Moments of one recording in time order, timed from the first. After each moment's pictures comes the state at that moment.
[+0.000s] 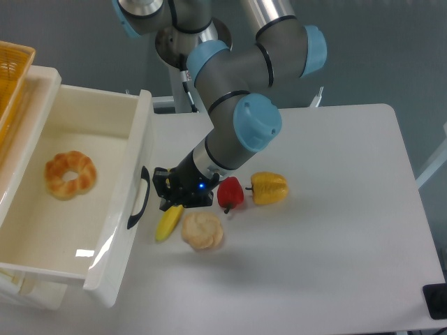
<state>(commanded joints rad) 2.43 -1.90 -1.56 -1.43 0.96 0.61</state>
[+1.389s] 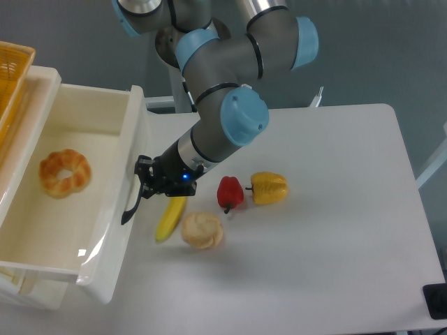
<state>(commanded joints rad) 2.38 -1.86 -1.56 -1.50 0.96 0.61</state>
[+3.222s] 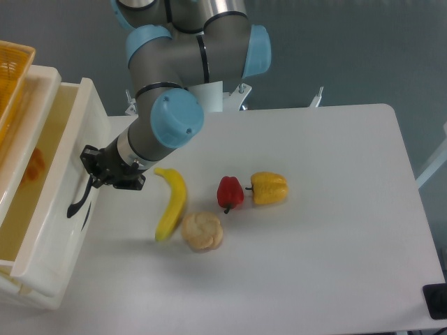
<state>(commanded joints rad) 2.22 -1.86 -1.56 -1.50 0.96 0.55</state>
